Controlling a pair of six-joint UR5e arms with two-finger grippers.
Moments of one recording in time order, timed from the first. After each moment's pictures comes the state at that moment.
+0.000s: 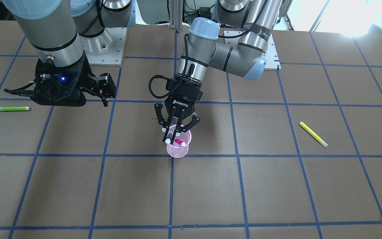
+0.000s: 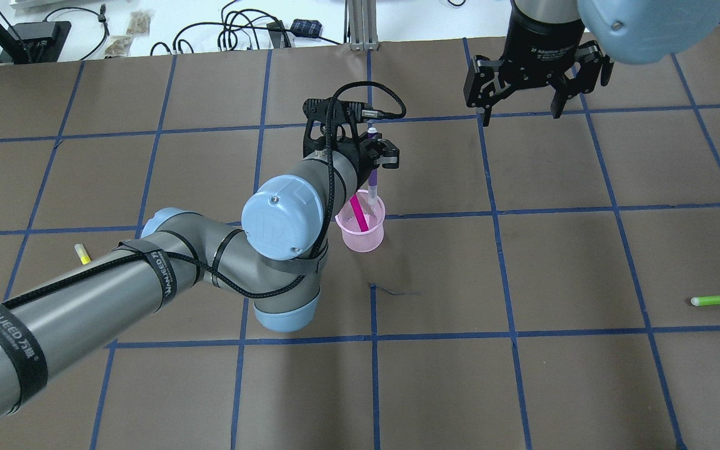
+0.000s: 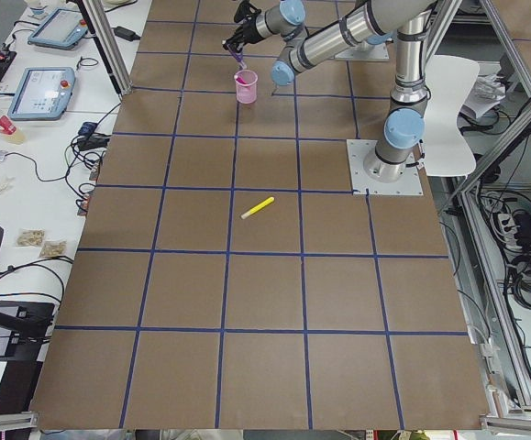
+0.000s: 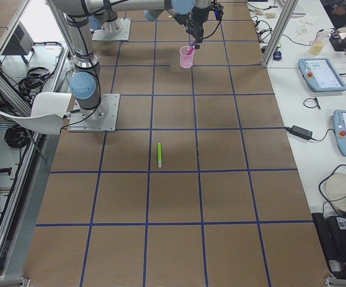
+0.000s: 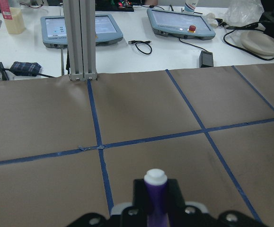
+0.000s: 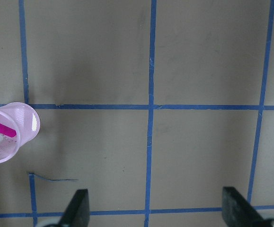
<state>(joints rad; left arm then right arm) -1.96 -1.91 -2.03 0.16 1.57 -0.19 1.66 -1.41 1.41 -1.54 -1.65 0.07</state>
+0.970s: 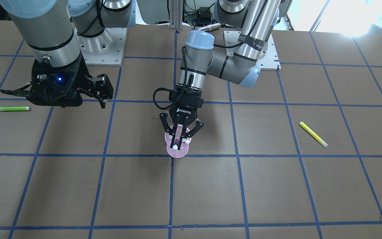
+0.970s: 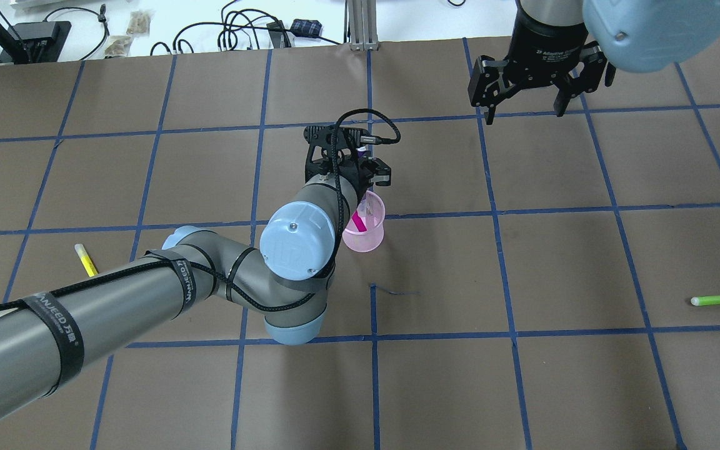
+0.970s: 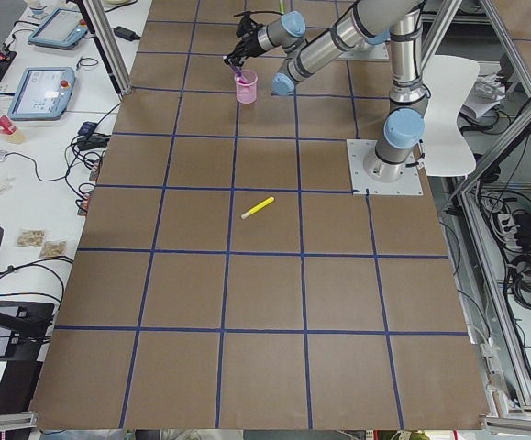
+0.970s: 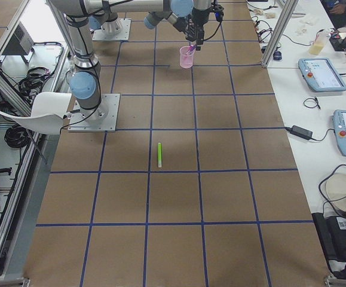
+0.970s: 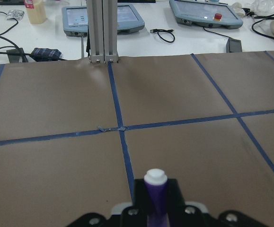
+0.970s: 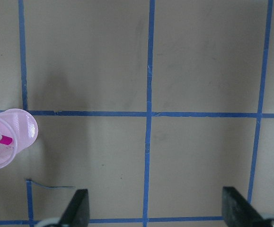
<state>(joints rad) -1.98 -1.97 -2.07 0.24 1.67 -0.19 1.65 -1.42 1.43 -1.59 -1.64 0.04</state>
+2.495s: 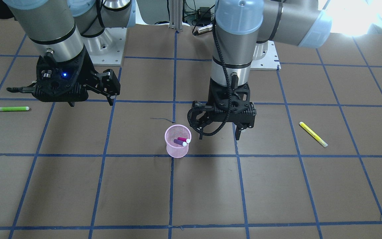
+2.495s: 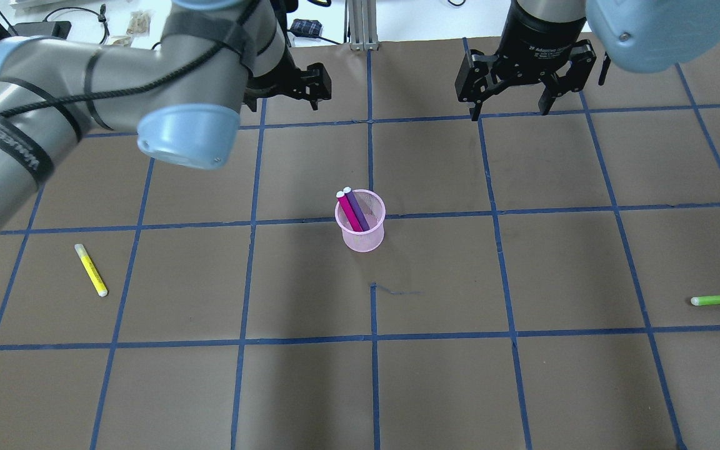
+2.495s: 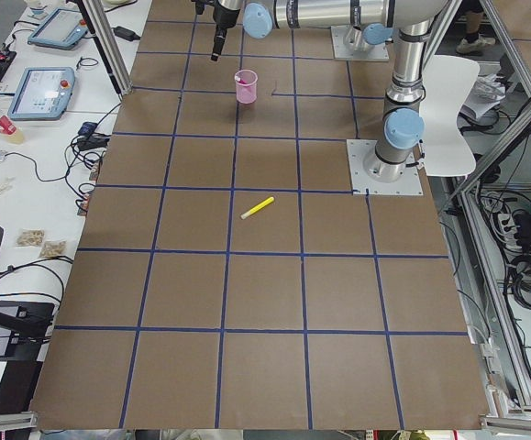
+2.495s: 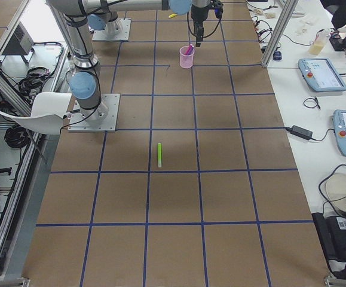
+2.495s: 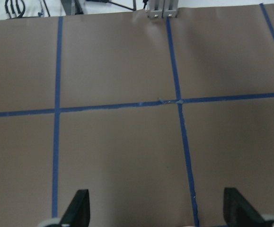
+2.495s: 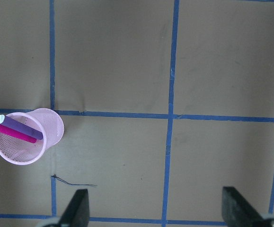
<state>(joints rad) -1.76 -1.78 -1.54 -1.14 1.64 -0.19 1.66 -1.43 1.43 -1.59 -1.56 0.03</state>
